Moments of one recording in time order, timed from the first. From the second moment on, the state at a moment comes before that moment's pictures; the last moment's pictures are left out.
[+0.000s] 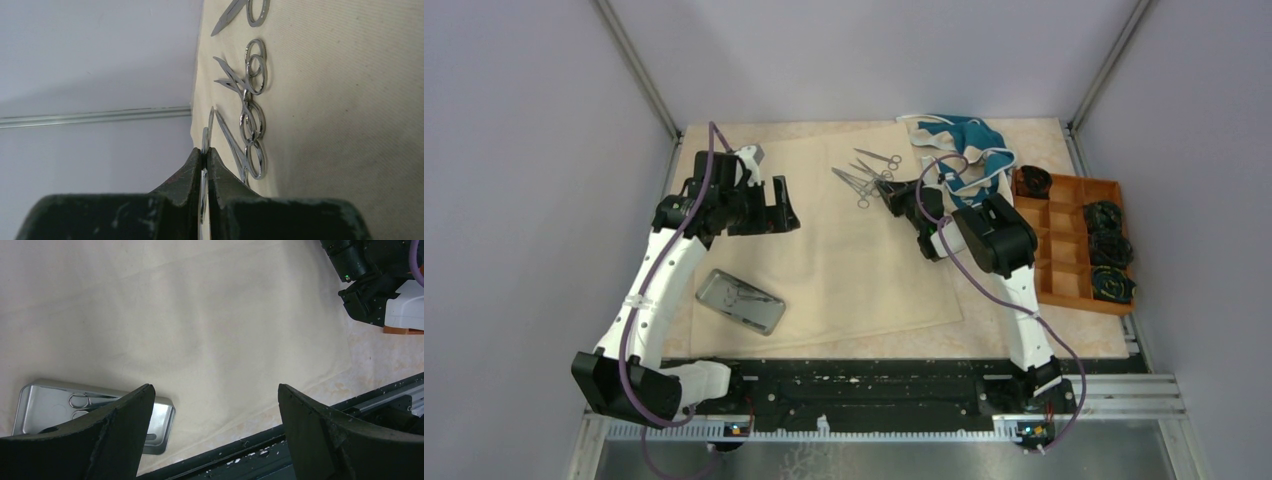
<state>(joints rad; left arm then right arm) -0.22 1.22 1.30 -0.88 0.24 -0.28 0.46 2.35 1.15 1.10 0.03 1.48</state>
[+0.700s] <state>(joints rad) -0.22 1.22 1.30 -0.88 0.24 -0.27 0.46 2.36 1.15 1.07 0.03 1.48</state>
